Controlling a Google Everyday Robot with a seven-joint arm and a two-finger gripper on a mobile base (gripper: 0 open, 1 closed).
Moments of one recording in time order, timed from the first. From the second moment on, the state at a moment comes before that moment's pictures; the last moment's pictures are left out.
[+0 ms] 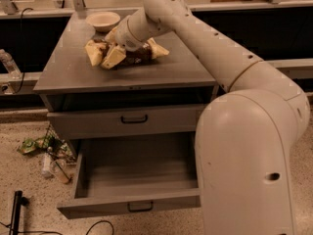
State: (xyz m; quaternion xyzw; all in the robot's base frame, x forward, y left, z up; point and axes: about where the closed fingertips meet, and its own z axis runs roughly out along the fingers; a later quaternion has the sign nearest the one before) arm 0.768 0.148 0.871 -0.66 0.60 0.15 0.42
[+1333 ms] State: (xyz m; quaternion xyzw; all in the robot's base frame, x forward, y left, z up) arm 0.666 0.082 0.935 -0.56 0.65 0.21 0.47
